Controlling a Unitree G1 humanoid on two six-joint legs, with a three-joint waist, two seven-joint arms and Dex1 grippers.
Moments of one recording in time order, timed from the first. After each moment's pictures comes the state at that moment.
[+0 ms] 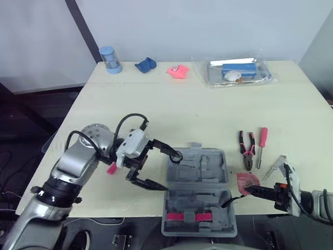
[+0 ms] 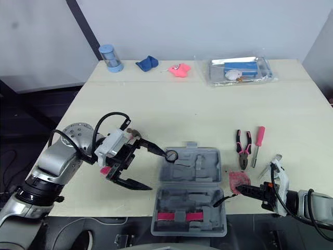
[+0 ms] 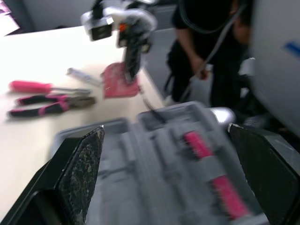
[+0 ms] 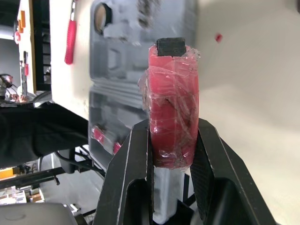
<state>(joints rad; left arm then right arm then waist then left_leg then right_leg) -0.40 0.87 -0.21 -0.20 -0.61 0.20 -1.57 0.25 -0.93 -0.19 -0.22 1.54 1.11 0.33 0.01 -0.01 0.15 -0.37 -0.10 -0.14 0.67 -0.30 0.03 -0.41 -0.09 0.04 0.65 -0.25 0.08</state>
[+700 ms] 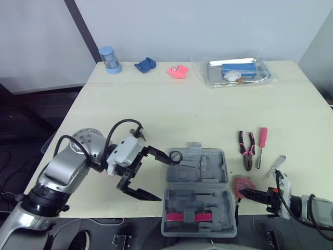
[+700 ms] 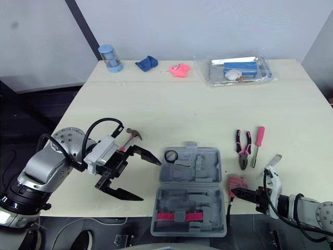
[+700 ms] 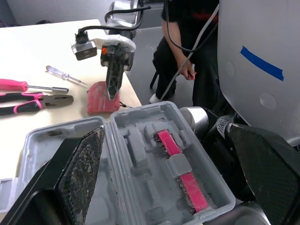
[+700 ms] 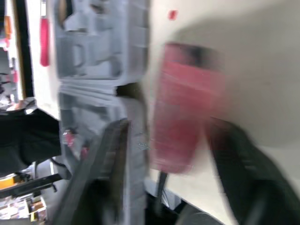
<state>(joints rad) -0.33 0.94 -0.17 -0.26 -0.65 0.19 -1.57 0.19 -0.76 -0.20 -0.17 1.29 1.16 0.42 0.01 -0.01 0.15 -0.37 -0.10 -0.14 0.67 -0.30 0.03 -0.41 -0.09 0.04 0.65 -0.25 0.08</state>
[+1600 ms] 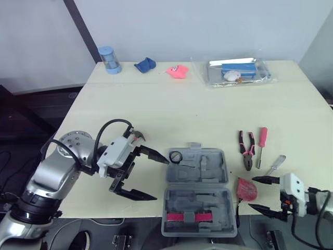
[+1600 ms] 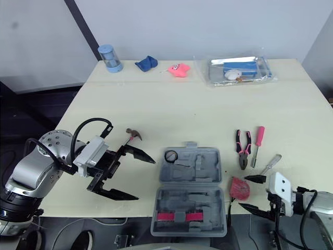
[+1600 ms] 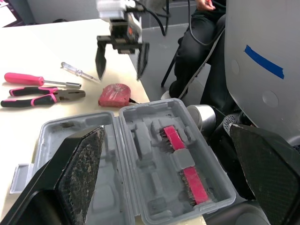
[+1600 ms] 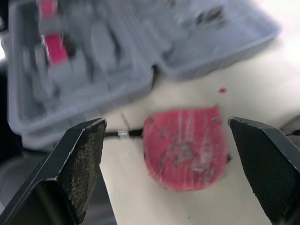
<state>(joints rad) -0.25 0.95 -0.07 -0.30 -0.65 0.19 -1.56 0.27 -0.79 -0.06 -0.03 0.31 -0.16 1.17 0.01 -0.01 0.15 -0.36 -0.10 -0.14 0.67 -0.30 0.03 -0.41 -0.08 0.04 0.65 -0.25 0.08</state>
